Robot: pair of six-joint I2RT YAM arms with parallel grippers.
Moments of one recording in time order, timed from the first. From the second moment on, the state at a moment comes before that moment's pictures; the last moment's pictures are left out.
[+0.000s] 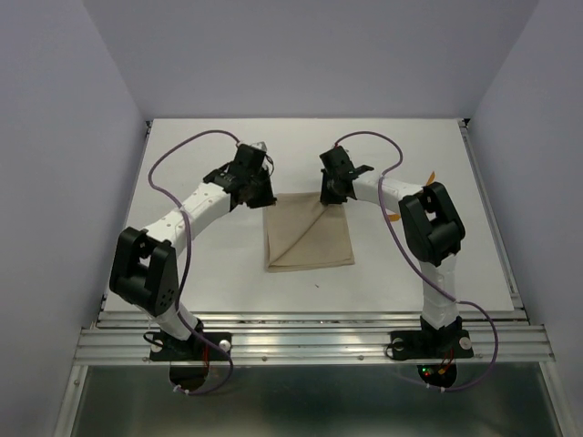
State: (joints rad) left arm -0.46 1.60 1.30 -0.54 -0.01 -0.56; right arm 0.52 2.09 1.49 -0.36 0.15 0.56
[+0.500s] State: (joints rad) left arm -0.57 1.62 0.96 -0.39 0.18 -0.63; right arm 0.52 2.09 1.49 -0.35 0.13 0.56
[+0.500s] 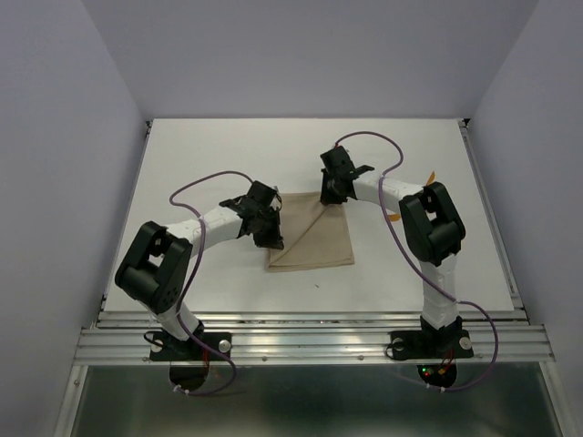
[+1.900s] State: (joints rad) left arm -0.57 1.52 0.78 -0.40 0.10 -0.67; right arm 0.60 1.91 1.39 -0.37 0.08 0.54
